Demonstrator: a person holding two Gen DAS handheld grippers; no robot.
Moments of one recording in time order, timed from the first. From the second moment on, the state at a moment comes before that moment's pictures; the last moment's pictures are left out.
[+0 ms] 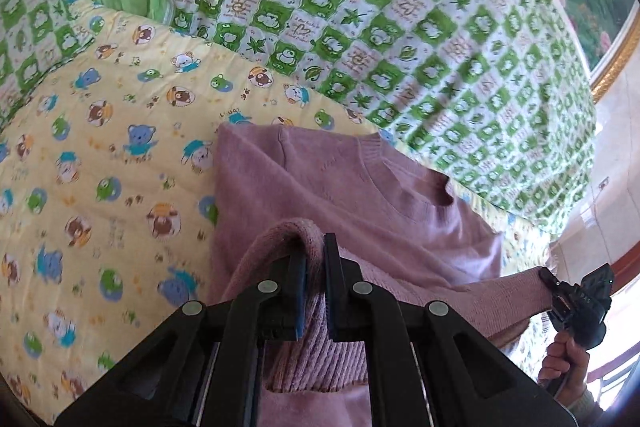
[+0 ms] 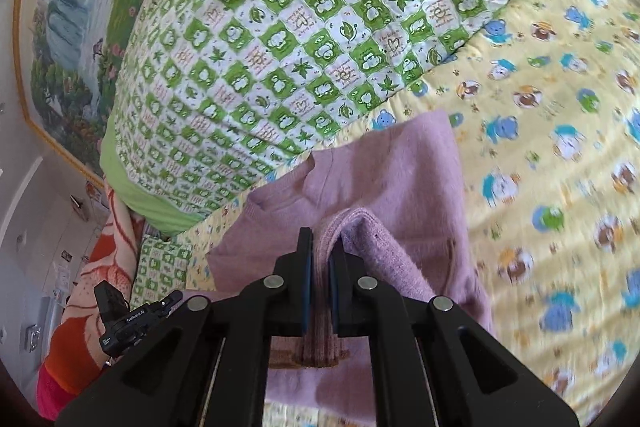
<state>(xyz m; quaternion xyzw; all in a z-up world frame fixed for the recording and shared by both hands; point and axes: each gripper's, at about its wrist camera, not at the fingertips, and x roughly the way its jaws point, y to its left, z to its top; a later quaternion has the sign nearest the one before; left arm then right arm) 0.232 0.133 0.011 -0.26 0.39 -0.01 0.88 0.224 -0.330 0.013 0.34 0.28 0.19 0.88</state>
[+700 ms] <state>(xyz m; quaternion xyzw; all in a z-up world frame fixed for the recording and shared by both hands) 0.332 0.154 -0.047 -0.28 0.41 0.03 0.87 0.349 -0.342 -0.037 0.36 0.34 0.14 0.86</state>
